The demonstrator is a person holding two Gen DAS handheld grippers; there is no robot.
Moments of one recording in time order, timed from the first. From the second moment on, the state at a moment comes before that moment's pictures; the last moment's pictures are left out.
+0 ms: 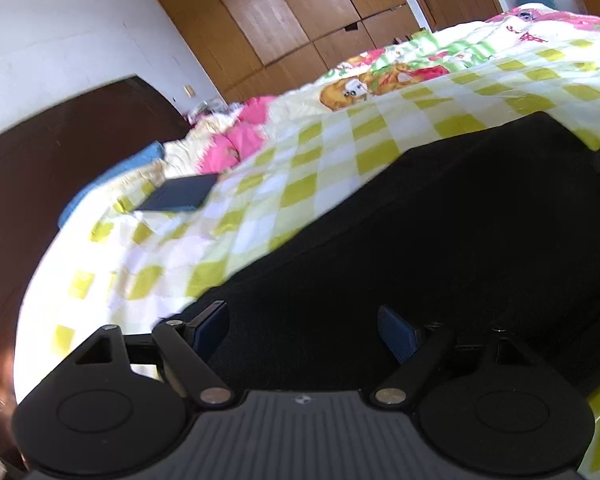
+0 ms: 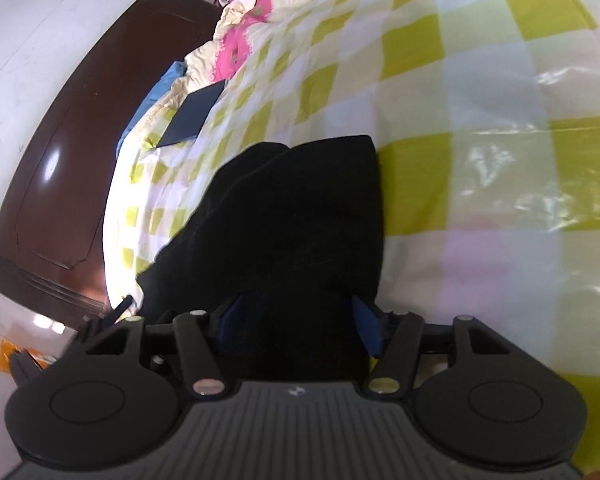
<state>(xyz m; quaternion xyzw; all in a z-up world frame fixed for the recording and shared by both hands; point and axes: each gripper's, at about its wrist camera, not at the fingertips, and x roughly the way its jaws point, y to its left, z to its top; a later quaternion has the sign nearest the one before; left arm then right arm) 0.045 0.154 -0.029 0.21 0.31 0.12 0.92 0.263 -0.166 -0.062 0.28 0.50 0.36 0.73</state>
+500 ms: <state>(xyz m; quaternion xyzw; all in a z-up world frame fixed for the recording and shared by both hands) 0.057 0.153 -0.039 0.18 0.36 0.13 0.91 0.273 -0.157 -0.083 0.36 0.51 0.36 0.69</state>
